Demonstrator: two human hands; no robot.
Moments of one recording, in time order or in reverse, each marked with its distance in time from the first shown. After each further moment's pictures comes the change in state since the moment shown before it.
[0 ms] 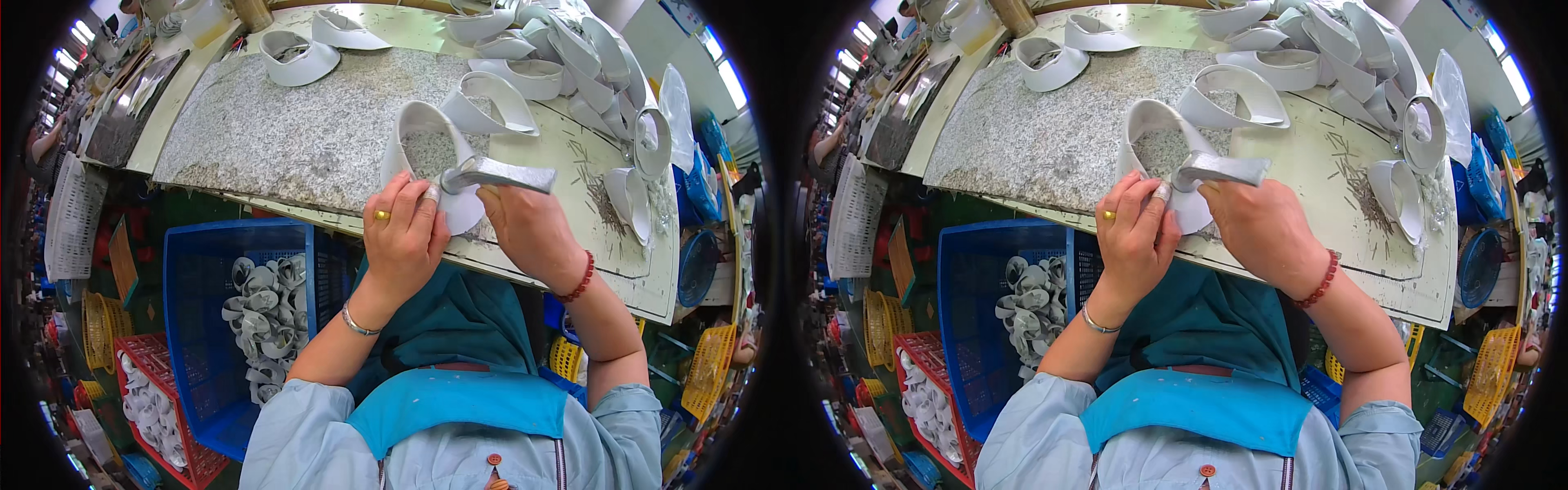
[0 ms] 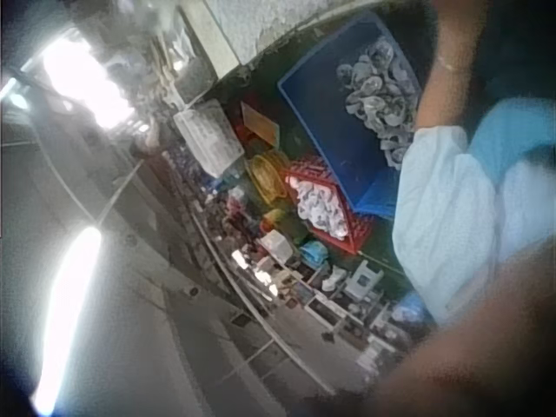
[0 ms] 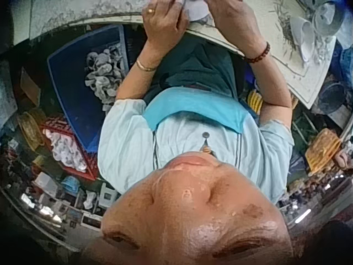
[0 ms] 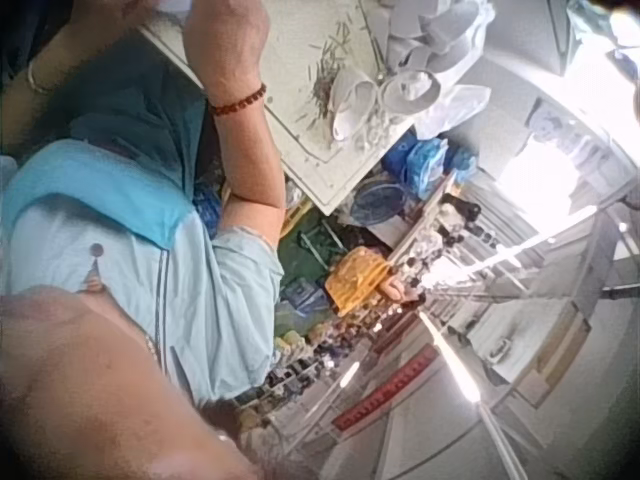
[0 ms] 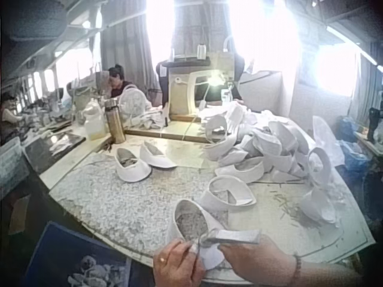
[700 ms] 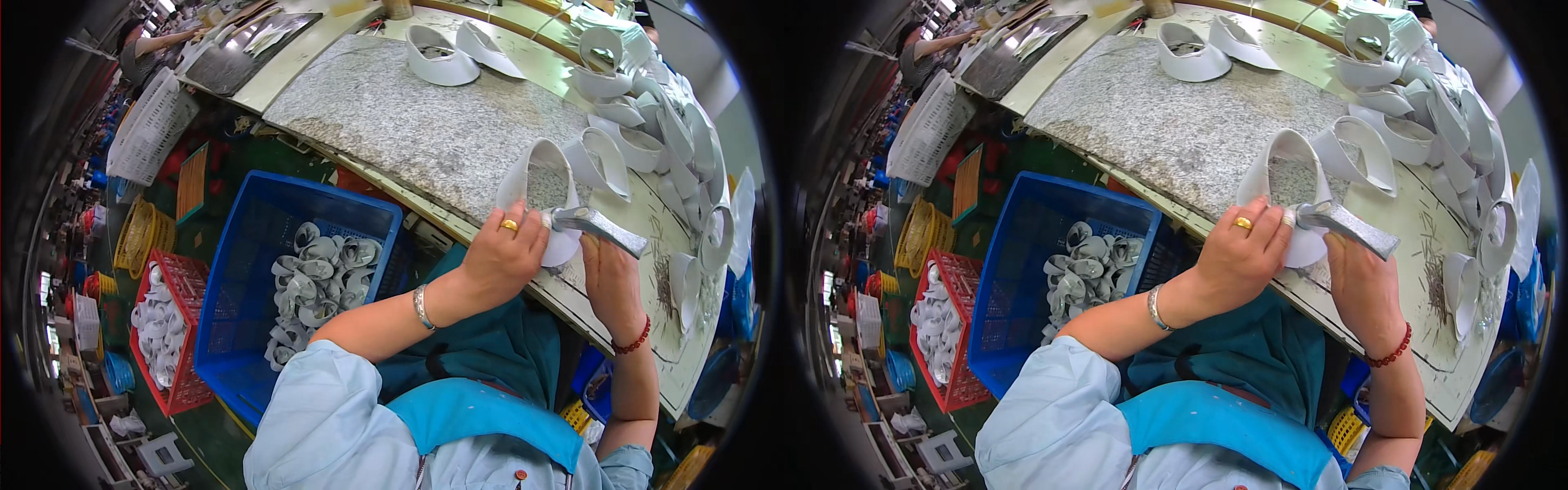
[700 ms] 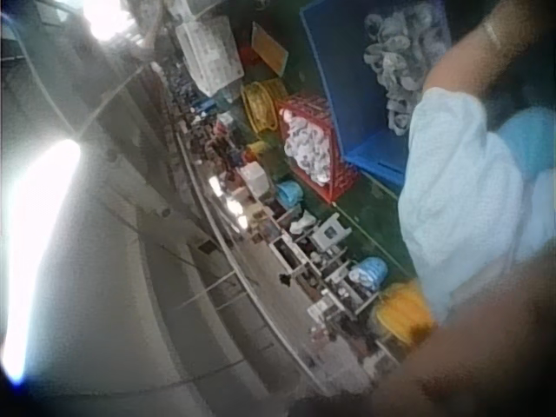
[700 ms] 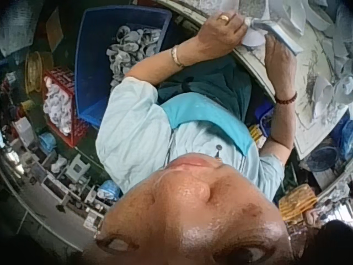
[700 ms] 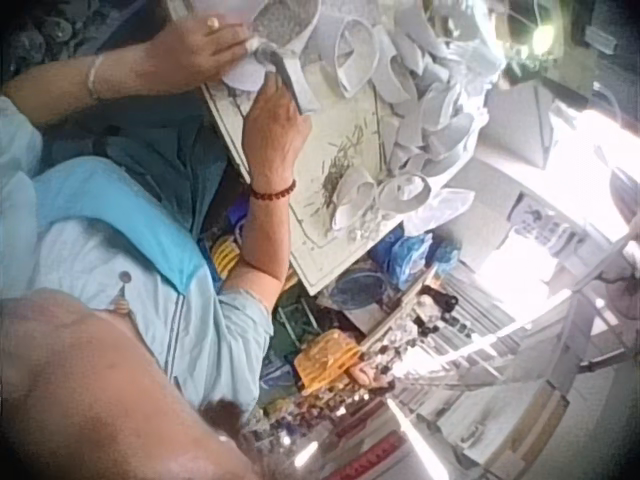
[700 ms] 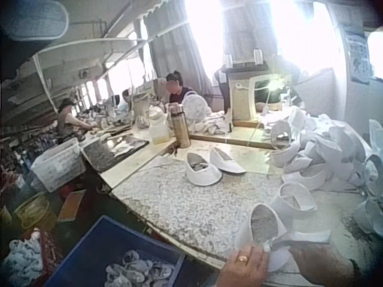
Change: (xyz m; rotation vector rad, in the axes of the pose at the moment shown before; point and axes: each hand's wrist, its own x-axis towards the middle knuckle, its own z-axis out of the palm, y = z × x) left_hand 0.007 0.004 -0.005 0.212 -0.080 0.153; right_hand -0.004 0.004 -0.004 0.111 -0.032 0.043
